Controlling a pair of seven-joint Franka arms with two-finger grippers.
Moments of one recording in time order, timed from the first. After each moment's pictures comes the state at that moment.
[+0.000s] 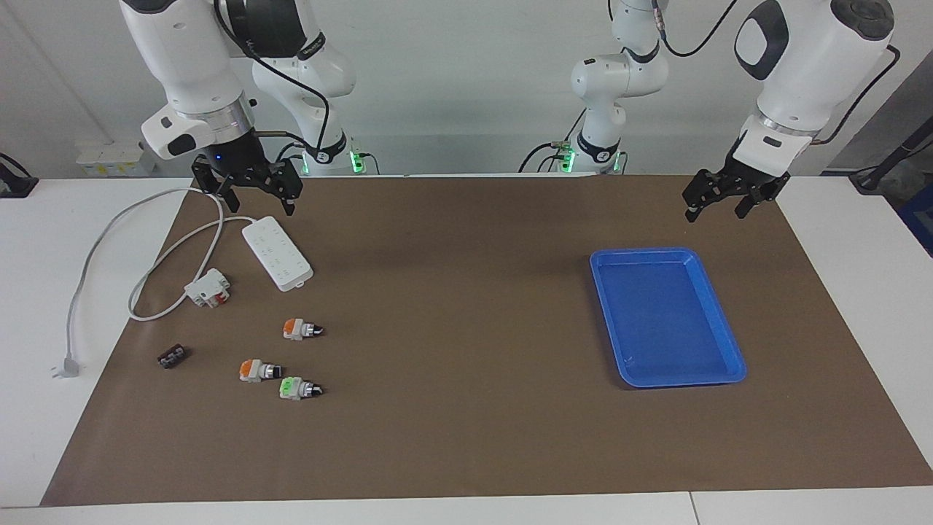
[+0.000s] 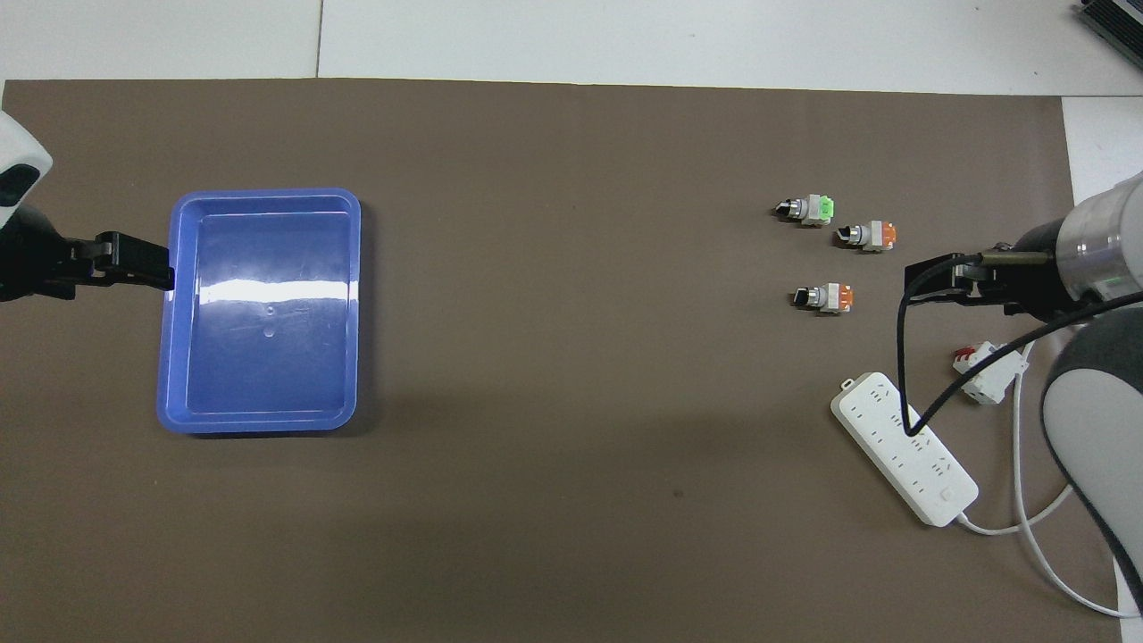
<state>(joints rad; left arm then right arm) 0.06 -0.01 -0.12 -1.66 -0.02 1.67 -0.08 -0.04 -0.05 0.13 -1.70 0.00 1.68 0.20</state>
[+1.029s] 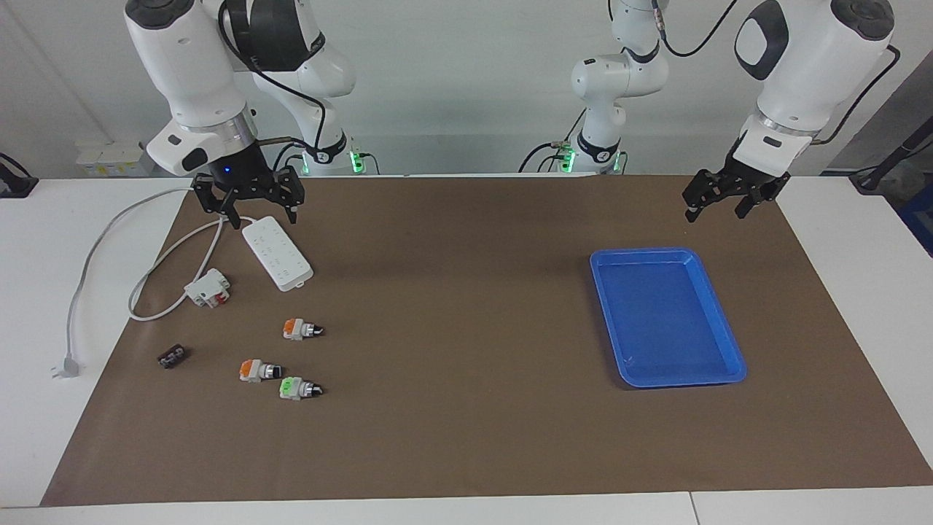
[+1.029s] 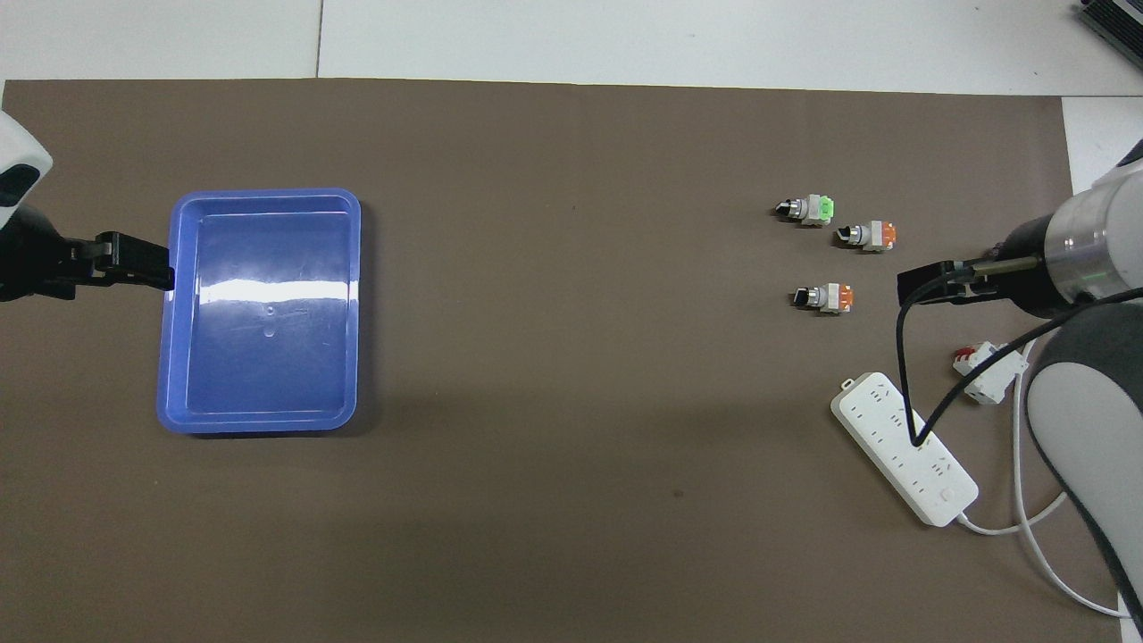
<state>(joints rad) 0.06 -0.01 -0.12 -1.66 -0.02 1.67 -0.08 -0.04 -0.01 0.13 -1.72 0.00 1.76 -0.08</state>
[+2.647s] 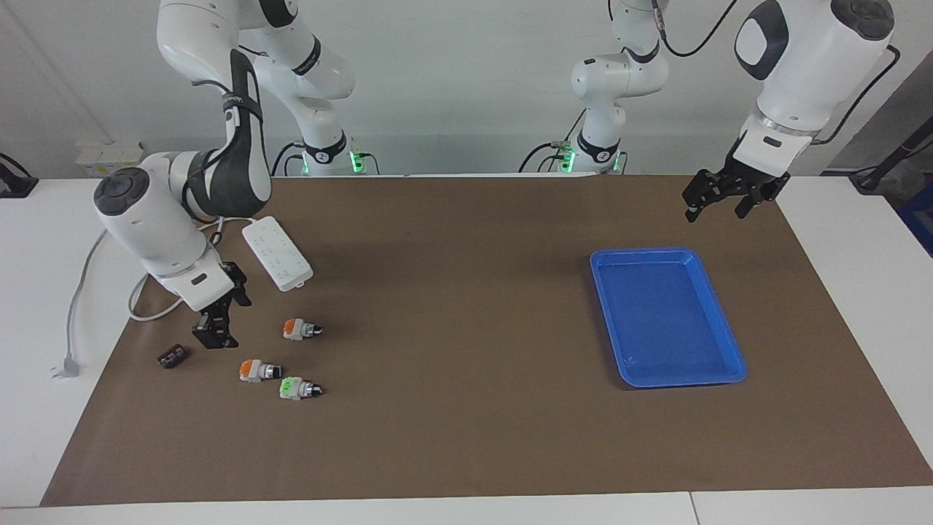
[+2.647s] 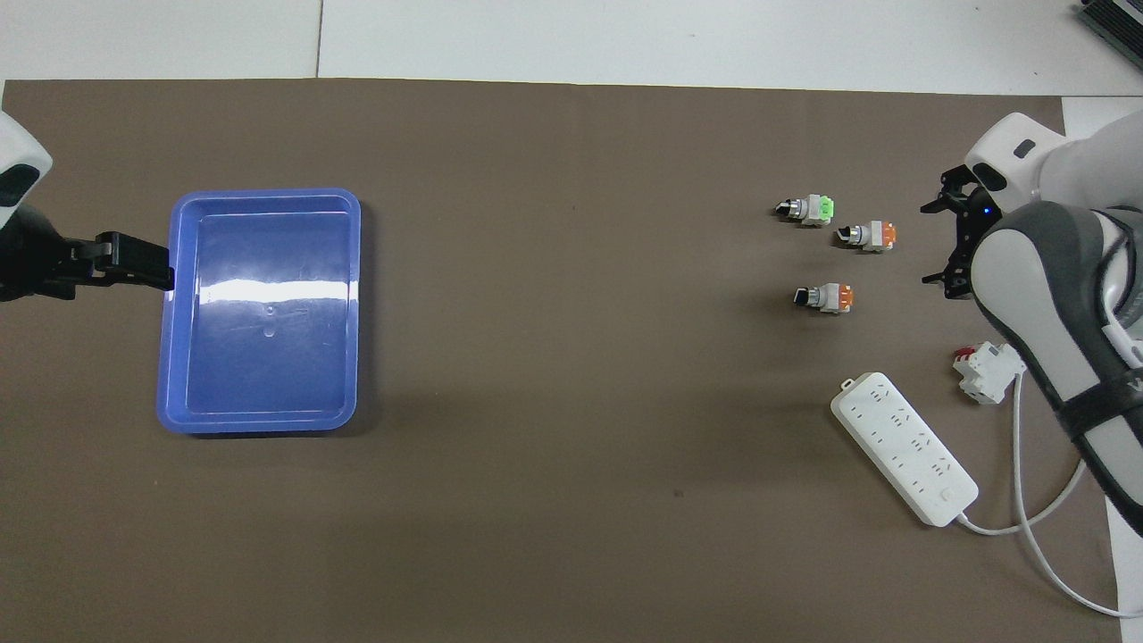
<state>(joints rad) 0.06 -0.01 -0.12 -1.66 -0.02 1.67 -0.08 -0.19 0.34 0.13 -1.71 0.02 2.10 -1.66</state>
